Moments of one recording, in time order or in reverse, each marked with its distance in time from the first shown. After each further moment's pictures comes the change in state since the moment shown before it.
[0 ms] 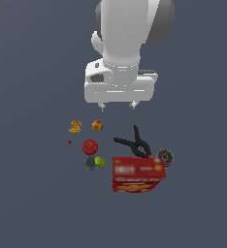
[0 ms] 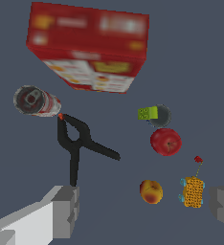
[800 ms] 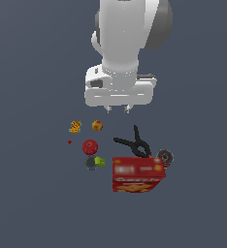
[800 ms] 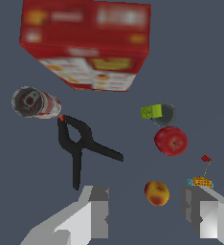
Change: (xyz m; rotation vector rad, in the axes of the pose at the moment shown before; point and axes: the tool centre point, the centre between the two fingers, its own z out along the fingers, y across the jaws) arm 0.001 -0.001 0.012 0.022 -0.007 0.029
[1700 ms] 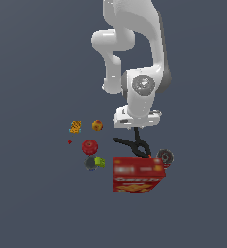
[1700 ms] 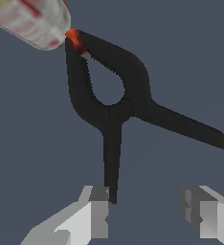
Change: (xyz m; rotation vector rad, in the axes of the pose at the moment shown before) arm -0.063 -0.094 0.189 0.072 -0.172 0.007
